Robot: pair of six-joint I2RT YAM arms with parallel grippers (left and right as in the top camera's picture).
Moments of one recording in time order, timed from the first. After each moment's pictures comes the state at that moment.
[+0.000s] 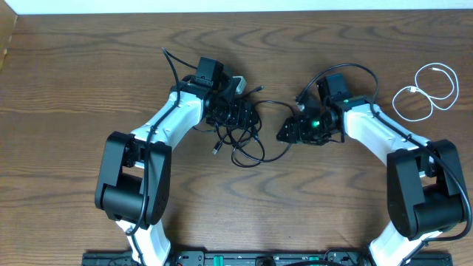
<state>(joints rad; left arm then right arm) -0.30 1.93 1.27 -0.58 0.54 -0.15 0.26 1.84 1.09 -0.57 -0.58 0.25</state>
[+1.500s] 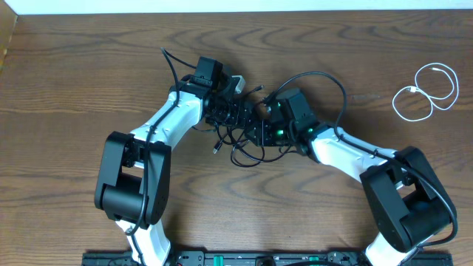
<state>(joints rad) -0.30 1.93 1.27 -0.58 0.54 -0.15 0.53 1.83 0.93 0.01 -0.48 0.60</state>
